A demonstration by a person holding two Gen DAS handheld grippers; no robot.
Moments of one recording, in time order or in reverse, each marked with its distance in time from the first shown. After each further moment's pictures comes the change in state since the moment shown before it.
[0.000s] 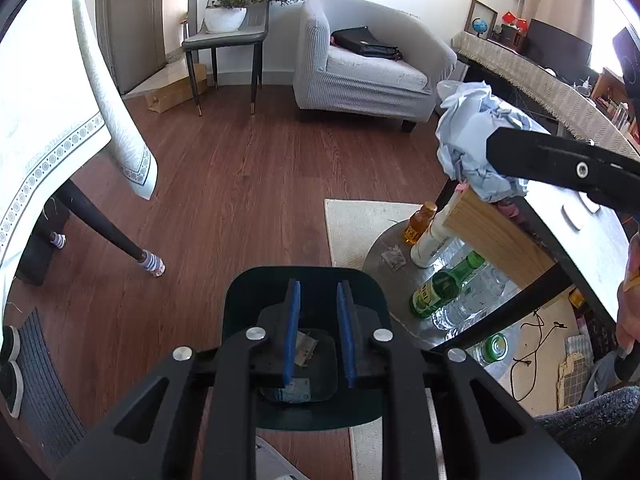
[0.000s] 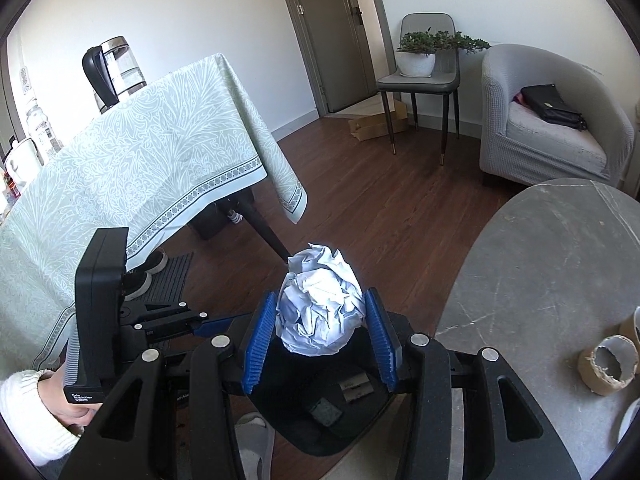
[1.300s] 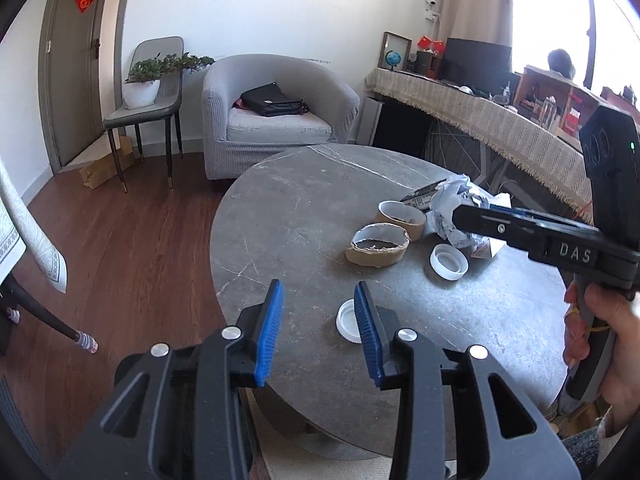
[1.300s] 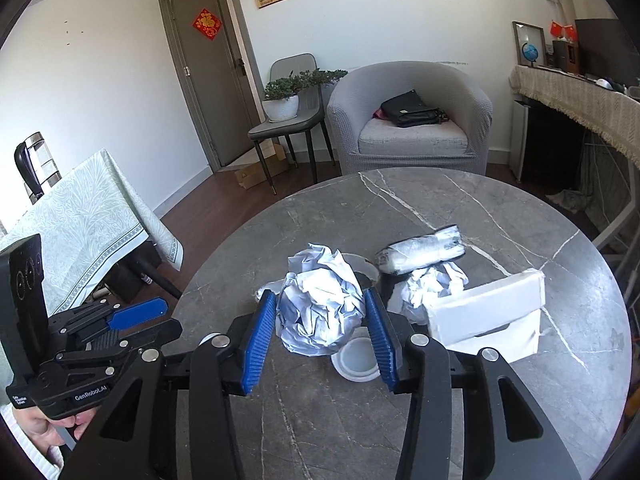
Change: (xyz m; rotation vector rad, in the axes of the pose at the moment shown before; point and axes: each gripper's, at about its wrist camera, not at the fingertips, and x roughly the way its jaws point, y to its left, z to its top) left arm -0.025 -0.181 0.049 0.124 -0.214 -0.193; right arm -0.160 -0.144 -0.065 0.214 -0.187 -0.300
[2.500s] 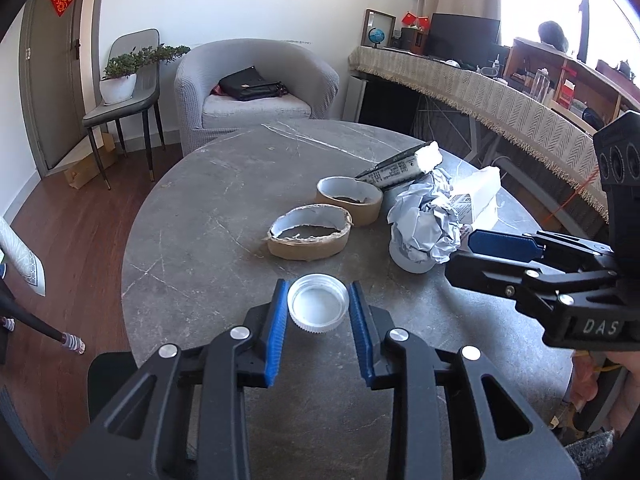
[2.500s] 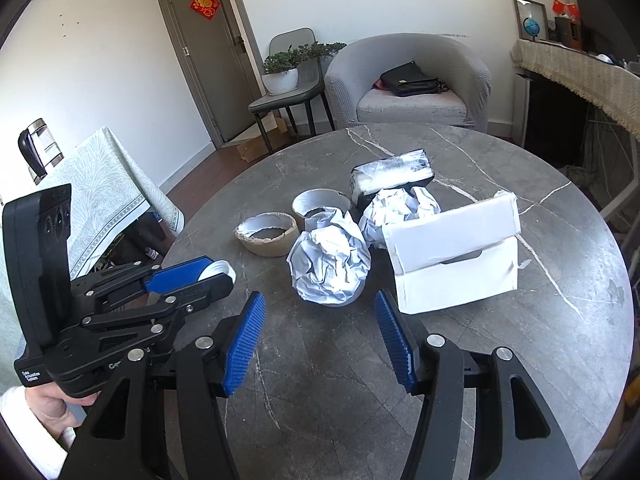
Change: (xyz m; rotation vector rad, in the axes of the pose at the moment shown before) left arm 0.046 -0.057 -0.003 0.071 0.070 -0.007; right arm -0.008 -0.033 -0.030 0.038 0.085 -0.001
